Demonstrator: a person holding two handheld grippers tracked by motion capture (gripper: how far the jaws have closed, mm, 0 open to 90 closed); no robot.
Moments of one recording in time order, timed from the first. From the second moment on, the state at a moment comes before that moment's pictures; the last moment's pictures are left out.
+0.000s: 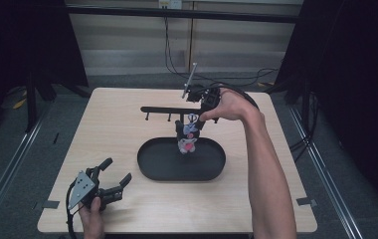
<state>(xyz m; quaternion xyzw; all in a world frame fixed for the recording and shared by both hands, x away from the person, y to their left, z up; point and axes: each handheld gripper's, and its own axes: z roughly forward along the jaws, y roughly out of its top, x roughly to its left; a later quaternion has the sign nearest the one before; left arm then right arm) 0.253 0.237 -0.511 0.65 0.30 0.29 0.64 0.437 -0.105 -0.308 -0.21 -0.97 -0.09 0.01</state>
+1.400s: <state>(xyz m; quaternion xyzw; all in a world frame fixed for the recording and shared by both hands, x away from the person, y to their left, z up) 0.253 0.238 -0.511 0.65 0.30 0.29 0.64 0.337 -0.137 -0.348 -0.24 -0.93 -0.28 -0.06</state>
